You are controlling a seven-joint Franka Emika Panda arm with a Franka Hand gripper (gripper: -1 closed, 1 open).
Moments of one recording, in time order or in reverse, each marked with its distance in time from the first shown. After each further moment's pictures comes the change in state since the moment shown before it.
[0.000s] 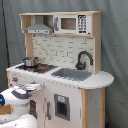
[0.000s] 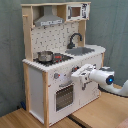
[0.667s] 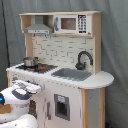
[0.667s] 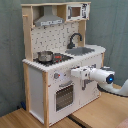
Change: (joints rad) arm 0.001 0.007 -0.001 0.002 0.076 0.000 0.219
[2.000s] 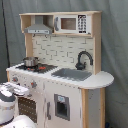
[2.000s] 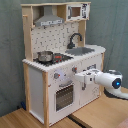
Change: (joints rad) arm 0.263 0.001 -0.027 -0.033 -0.001 -0.301 -0.049
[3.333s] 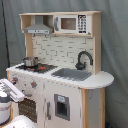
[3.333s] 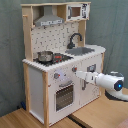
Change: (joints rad) arm 0.054 -0.008 0.002 0.022 0.000 -0.057 0.389
